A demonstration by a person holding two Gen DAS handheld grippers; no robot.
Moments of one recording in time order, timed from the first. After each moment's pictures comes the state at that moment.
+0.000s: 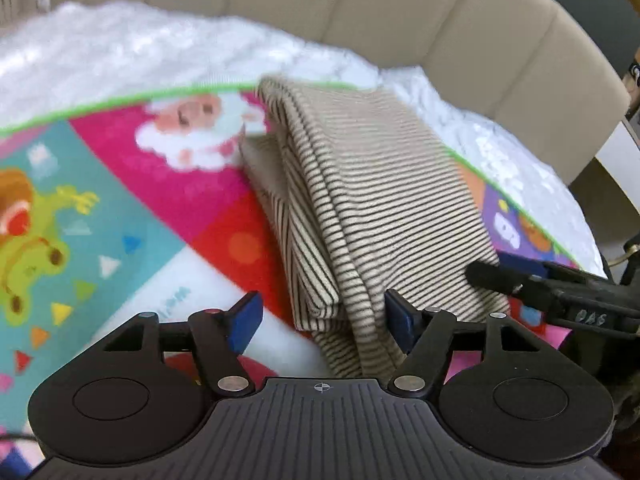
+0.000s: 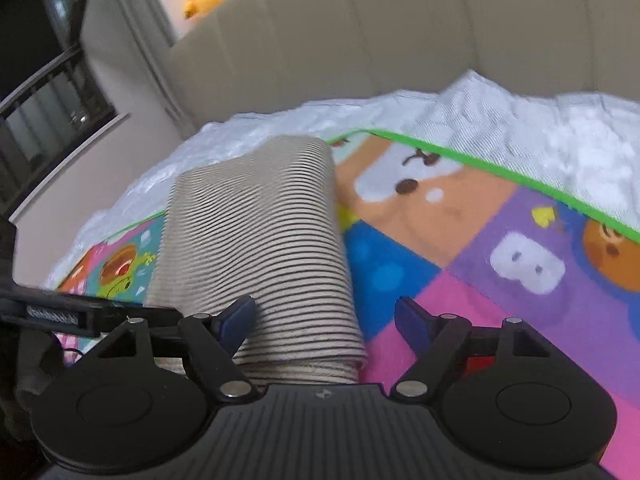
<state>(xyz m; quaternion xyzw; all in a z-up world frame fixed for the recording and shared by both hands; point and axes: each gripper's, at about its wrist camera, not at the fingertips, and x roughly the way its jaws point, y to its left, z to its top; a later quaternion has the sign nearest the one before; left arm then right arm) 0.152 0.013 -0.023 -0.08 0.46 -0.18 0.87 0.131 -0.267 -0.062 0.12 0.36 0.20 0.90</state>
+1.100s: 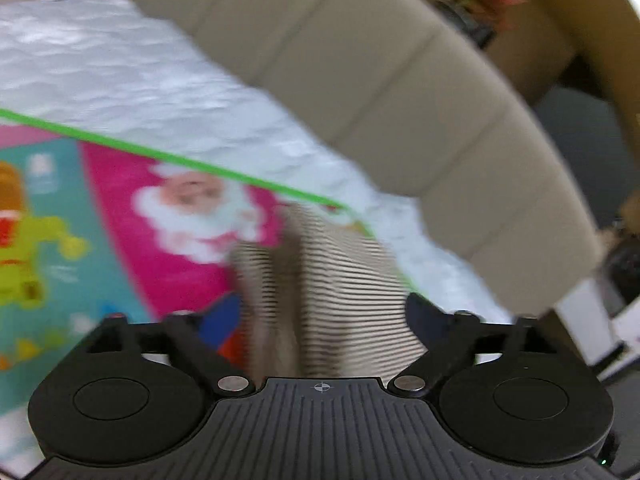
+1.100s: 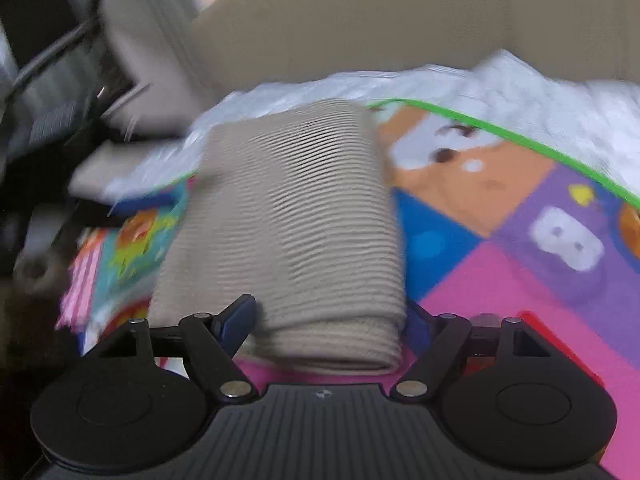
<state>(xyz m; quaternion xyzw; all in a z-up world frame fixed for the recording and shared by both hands) 0.186 0.037 -0.017 -0.25 0.38 -0.16 0.88 0.116 -0.240 -0.064 0.07 0.38 0.23 0.89</state>
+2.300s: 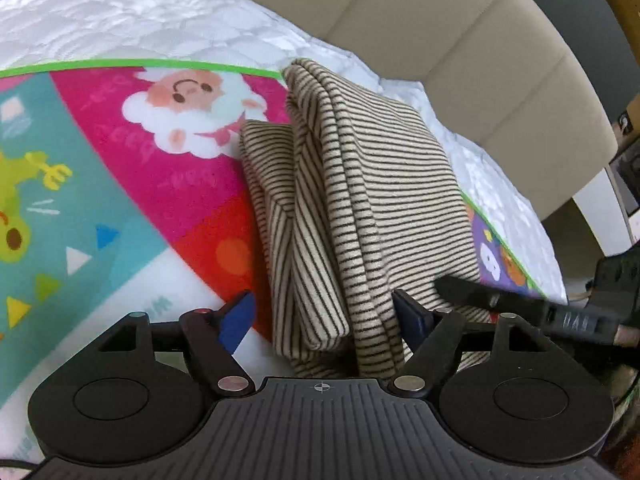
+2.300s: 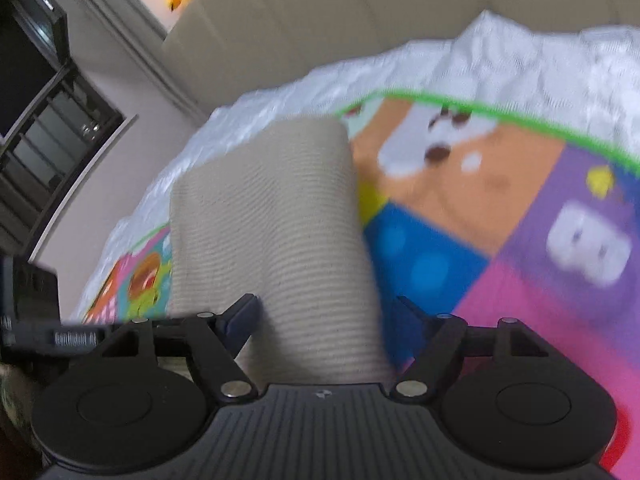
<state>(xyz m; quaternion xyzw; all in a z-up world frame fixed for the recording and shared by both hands) 0.179 0.028 -0.053 -0.17 0.47 -0.21 0.84 0.167 -0.247 -0.065 0.20 0.42 0.23 0.86</state>
